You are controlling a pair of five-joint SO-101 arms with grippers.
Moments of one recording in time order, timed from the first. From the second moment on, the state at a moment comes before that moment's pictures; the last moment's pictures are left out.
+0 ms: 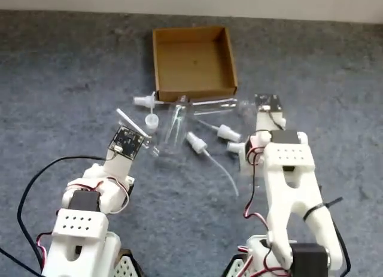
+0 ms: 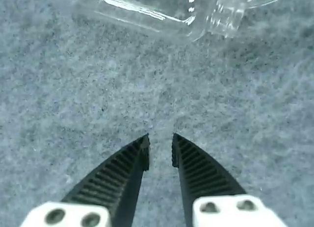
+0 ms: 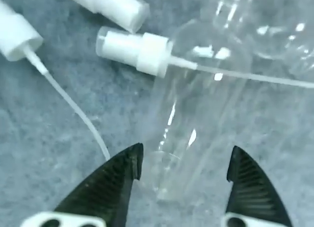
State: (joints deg) left arm -2.3 -64.1 81.9 52.4 -14.7; right arm -4.1 -20.6 43.3 65.6 4.8
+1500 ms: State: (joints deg) left arm -0.5 -64.0 83.9 50.9 -14.7; right arm 41.5 -6.3 37.5 65.4 53.0
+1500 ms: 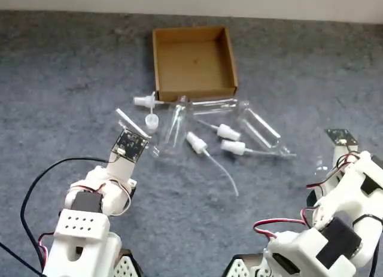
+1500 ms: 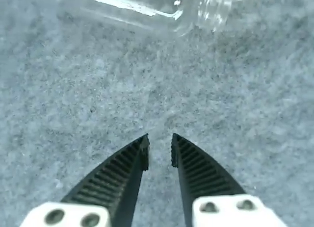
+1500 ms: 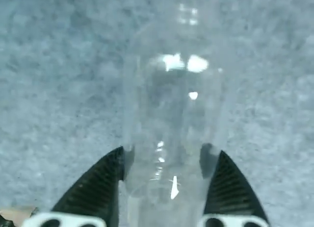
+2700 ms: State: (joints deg) left arm -0.3 -64.0 83.9 50.8 -14.7; right arm 31.6 -4.1 18.1 70.4 43.1
